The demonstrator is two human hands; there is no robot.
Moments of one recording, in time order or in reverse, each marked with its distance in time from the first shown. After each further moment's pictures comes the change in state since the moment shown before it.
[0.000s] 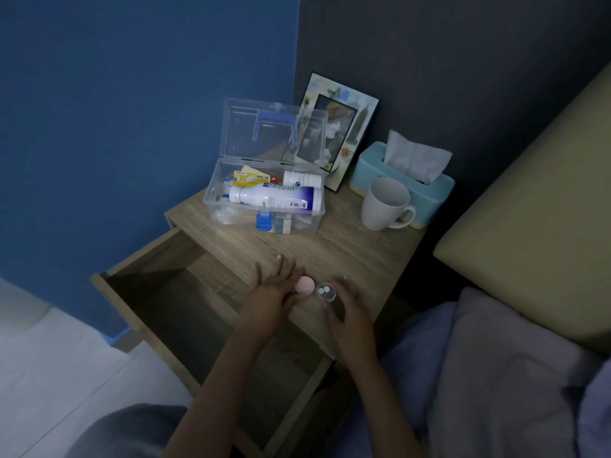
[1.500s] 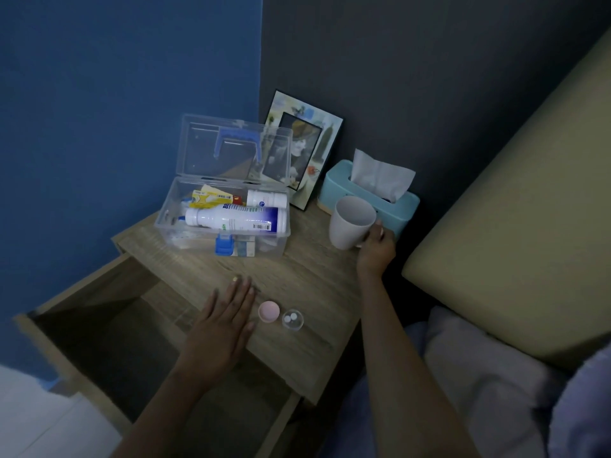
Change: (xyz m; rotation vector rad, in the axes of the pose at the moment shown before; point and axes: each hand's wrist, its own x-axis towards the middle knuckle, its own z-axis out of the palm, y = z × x) left_hand -0.010 -0.013 -0.012 0.279 -0.008 0.107; right_hand 0.176 -0.007 -0.079 0.480 0.775 0.168
